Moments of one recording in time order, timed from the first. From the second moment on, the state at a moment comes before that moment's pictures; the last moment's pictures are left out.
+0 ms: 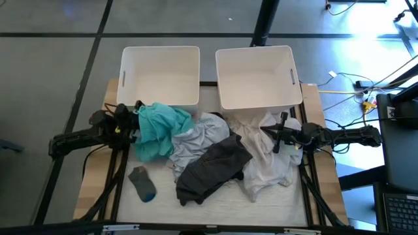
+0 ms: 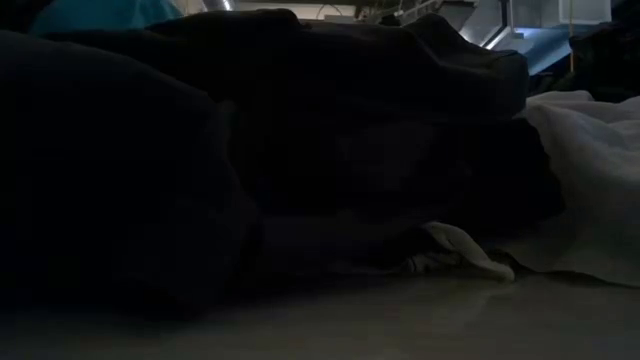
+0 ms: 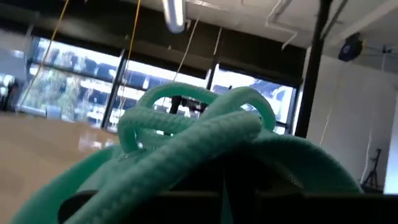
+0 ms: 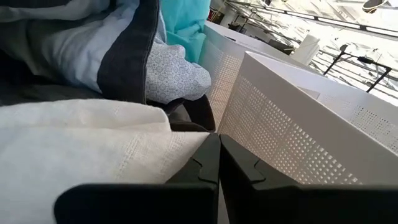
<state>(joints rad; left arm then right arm) 0.26 0.01 0.09 0.39 0.16 -0.31 0.07 0.15 0.01 0.11 0.30 -0.51</state>
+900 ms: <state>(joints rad) 0.21 0.87 1.10 -0.81 0.10 -0.12 0.07 0.15 0.01 0.12 0.32 -0.56</state>
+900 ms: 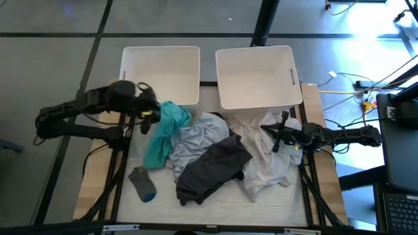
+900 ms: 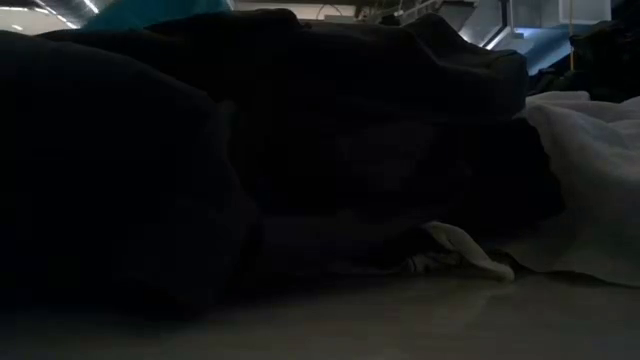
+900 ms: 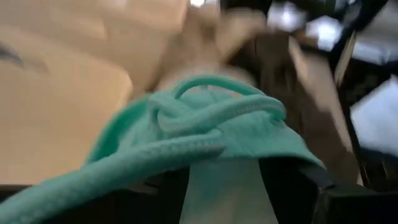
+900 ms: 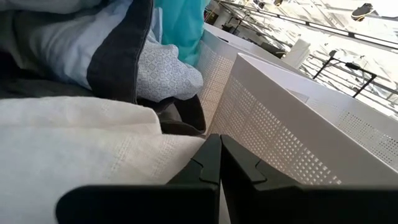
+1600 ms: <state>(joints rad) 0.03 1.04 1.15 -1.14 -0.04 -0.46 0.07 0.15 0.01 0.11 0.33 -0.61</state>
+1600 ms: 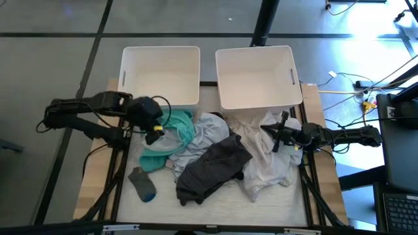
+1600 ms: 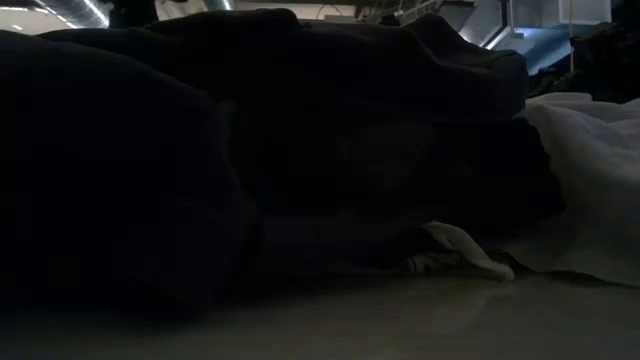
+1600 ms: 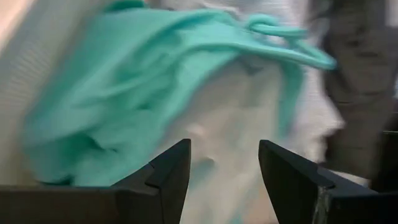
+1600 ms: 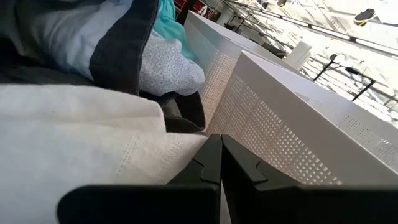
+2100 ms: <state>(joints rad) -0.01 1.20 0.97 -0.87 -0.20 -0.30 0.07 0.15 0.01 0.10 0.33 -0.62</state>
